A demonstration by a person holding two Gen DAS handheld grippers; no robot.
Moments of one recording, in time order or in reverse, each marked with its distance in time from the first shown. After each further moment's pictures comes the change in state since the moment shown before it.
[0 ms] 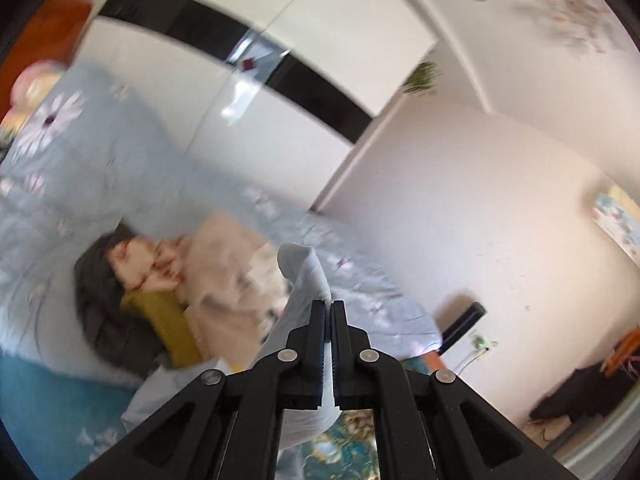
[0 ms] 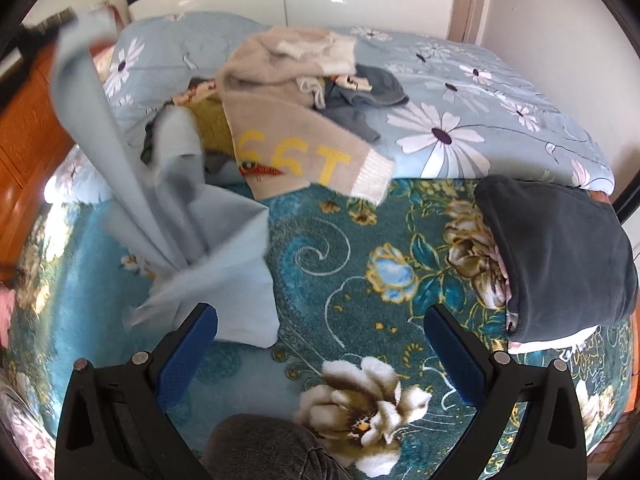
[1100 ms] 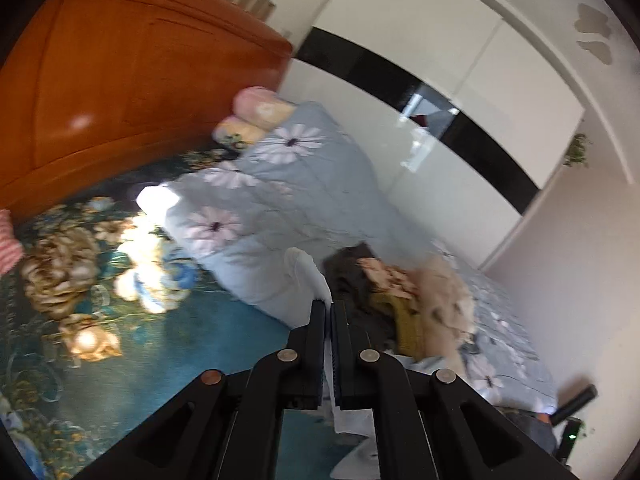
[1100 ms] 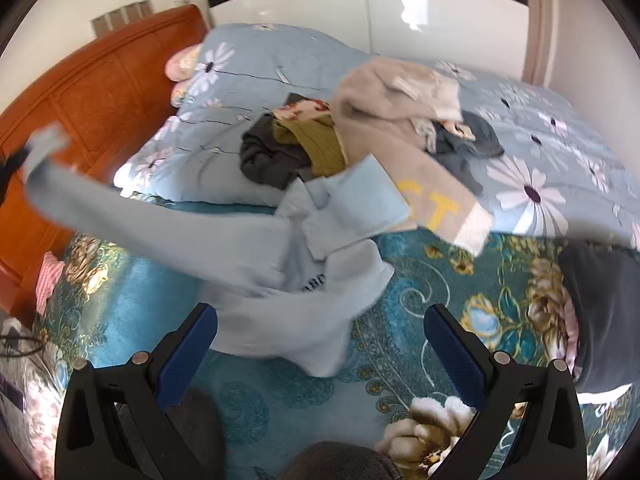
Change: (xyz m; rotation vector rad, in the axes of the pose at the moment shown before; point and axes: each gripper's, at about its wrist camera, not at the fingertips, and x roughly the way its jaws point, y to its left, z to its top) left arm -0.260 0.159 -0.089 -0.268 -0.197 0.685; right arm 0.002 0.078 0.003 -0.162 -0.064 0.205
